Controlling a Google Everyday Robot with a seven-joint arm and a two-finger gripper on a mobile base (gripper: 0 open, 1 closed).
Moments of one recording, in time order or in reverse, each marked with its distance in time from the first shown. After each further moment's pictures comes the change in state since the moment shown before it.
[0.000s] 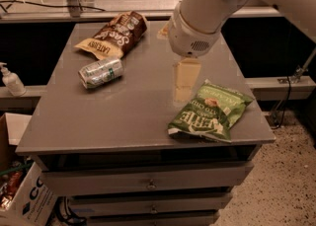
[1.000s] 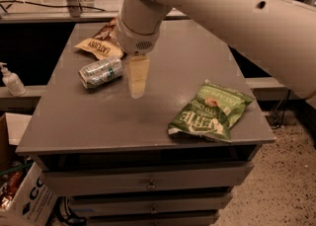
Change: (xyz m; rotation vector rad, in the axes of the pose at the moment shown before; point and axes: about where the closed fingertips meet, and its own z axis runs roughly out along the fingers) arm -0.078 -0.063 0.075 0.010 -0.013 -0.190
